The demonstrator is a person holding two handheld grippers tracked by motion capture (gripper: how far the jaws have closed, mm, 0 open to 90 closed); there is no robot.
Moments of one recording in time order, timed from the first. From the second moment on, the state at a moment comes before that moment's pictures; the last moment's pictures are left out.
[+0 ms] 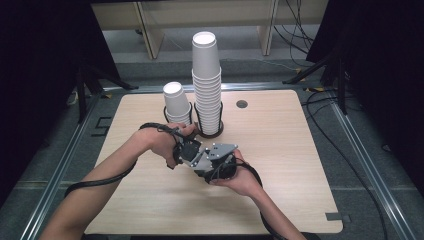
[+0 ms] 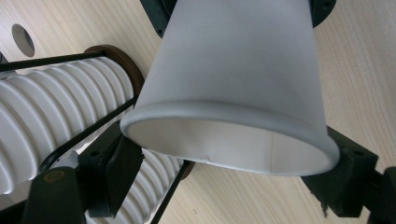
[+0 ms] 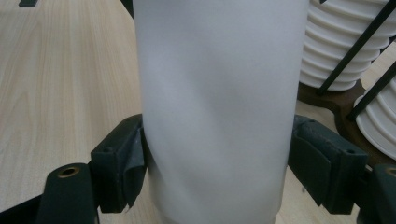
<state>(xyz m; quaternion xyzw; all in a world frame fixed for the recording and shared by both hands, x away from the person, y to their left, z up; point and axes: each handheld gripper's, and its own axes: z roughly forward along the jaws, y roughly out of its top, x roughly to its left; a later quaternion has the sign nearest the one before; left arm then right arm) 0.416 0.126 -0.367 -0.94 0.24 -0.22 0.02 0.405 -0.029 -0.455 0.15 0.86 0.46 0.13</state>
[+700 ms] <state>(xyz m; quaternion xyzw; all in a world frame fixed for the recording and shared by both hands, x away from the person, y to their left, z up) 0.418 0.130 -0.363 -0.95 0.22 -0.21 -0.04 0.397 -0.038 -0.457 0.14 0.86 0.47 0.15</state>
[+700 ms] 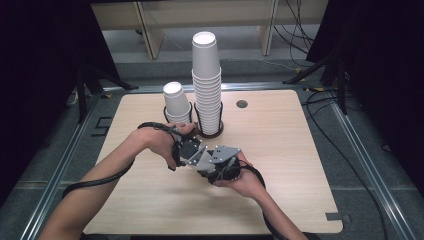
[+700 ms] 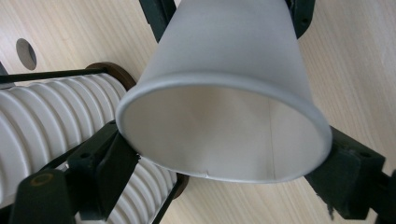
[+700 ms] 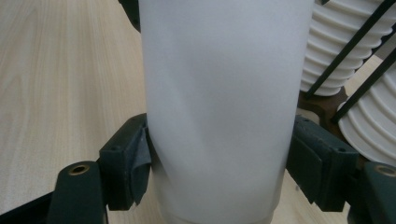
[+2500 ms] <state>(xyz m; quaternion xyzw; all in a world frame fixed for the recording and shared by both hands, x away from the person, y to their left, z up) 0.403 0.217 -0.435 -0.83 -0.16 -0.24 -0.47 0.369 -0.135 -0.453 0.30 0.73 0.57 0.22</state>
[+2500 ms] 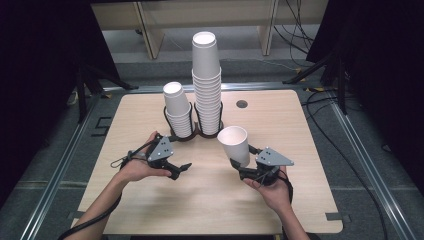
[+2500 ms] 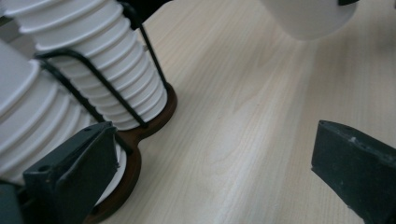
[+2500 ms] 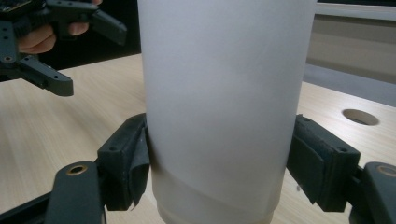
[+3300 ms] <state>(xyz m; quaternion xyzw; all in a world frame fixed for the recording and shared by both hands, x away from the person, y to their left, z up) 0.372 0.287 -0.476 -0.72 -0.35 -0.31 -0.52 0.319 -0.219 -0.456 0.41 0.67 0.54 0.31</state>
